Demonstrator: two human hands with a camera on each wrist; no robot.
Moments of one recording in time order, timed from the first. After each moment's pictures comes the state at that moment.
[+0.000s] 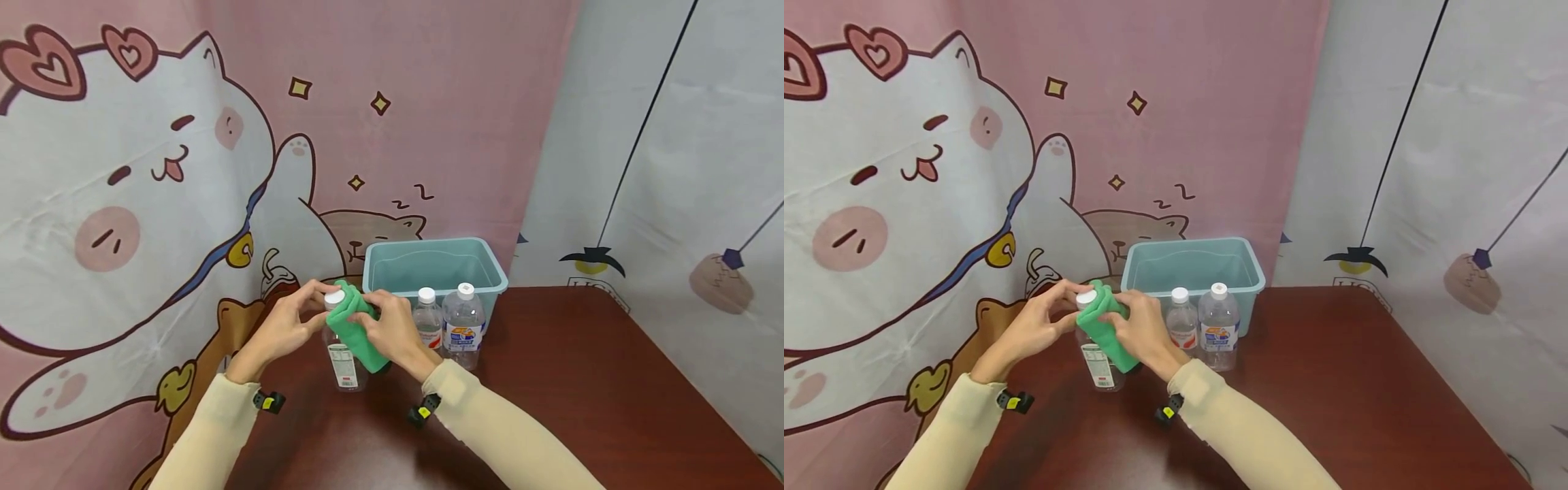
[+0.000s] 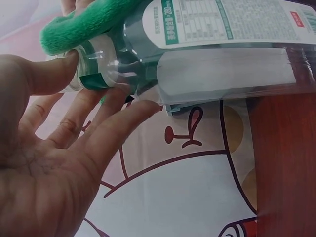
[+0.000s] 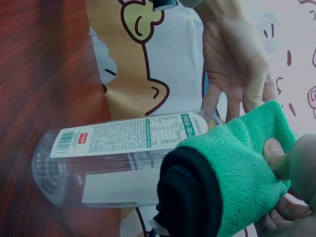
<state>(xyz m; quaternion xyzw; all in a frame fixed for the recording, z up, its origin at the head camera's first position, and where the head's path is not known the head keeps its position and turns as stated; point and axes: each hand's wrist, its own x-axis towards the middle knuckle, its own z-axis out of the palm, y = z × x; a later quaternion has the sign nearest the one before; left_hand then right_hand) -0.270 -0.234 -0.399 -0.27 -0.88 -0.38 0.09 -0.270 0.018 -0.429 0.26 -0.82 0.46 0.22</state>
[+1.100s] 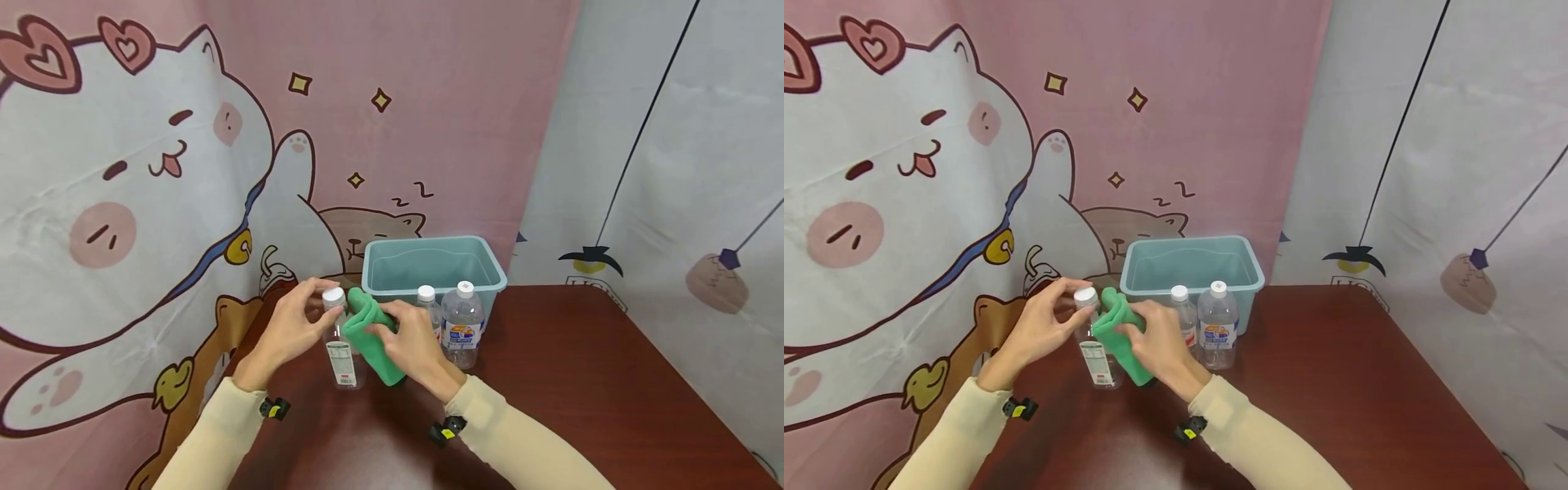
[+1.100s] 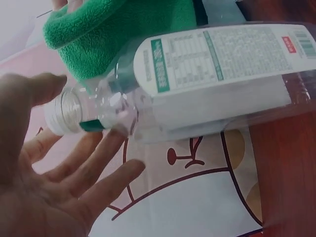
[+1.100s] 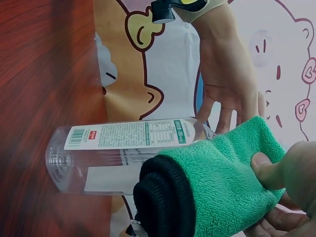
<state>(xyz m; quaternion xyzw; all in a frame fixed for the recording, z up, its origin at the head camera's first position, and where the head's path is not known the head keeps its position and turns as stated) -0.258 -0.214 -0.403 -0.24 -0.88 -0.38 0.18 -0.238 0.045 -0.429 0.25 -0.83 0.44 0.25</state>
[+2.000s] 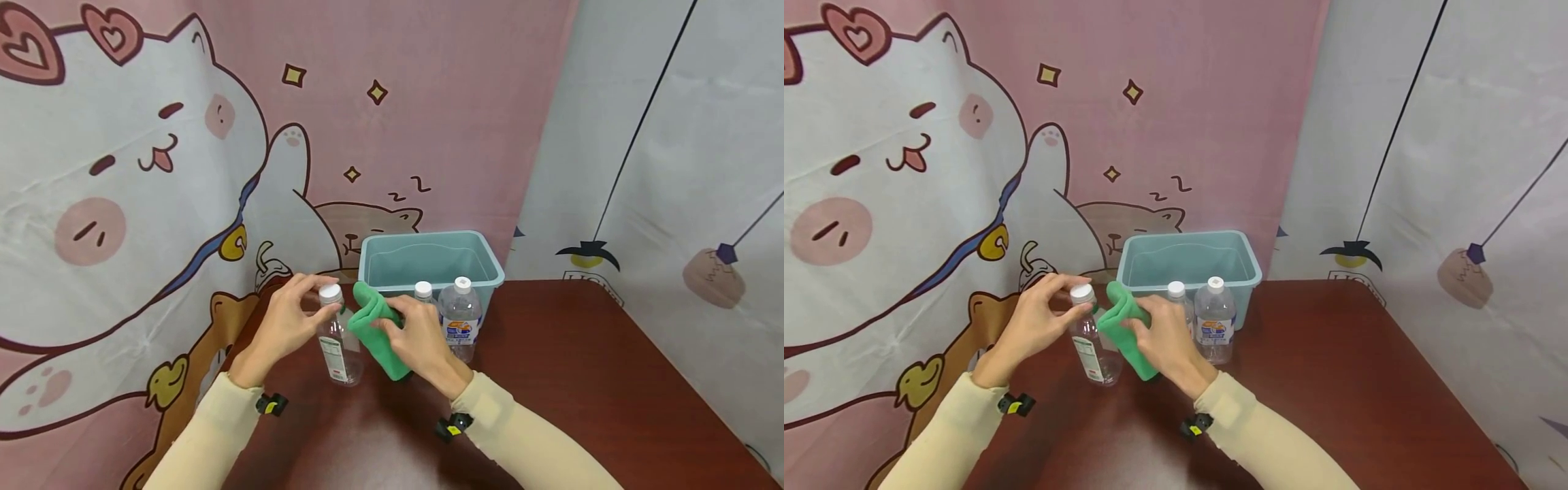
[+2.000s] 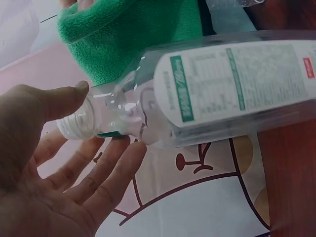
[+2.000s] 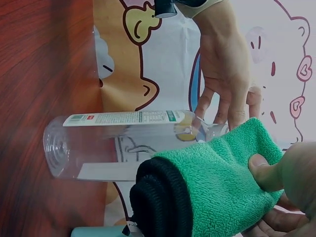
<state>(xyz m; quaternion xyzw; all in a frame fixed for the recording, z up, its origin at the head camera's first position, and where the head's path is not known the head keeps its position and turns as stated) -0.257 -0.210 -0.395 -0.22 -0.89 -0.34 0.21 -0.237 0.059 -0.425 0.23 -0.84 0.42 0.25</state>
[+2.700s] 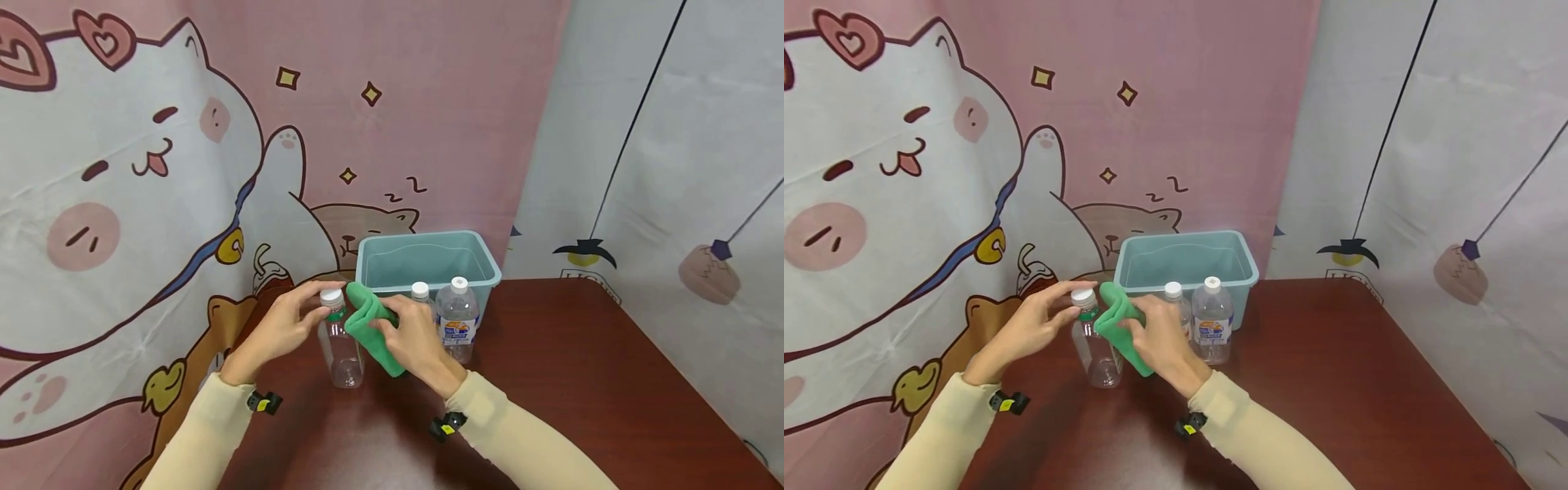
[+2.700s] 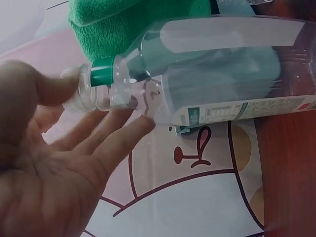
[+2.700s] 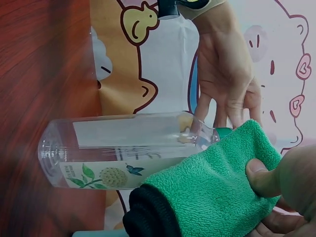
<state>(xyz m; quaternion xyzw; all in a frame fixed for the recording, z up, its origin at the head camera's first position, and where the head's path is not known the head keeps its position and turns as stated) -0.263 -0.219 -0.392 -0.28 -0.88 -0.37 0.09 -0.240 0.056 -0.425 0.23 -0.84 0.42 0.25</state>
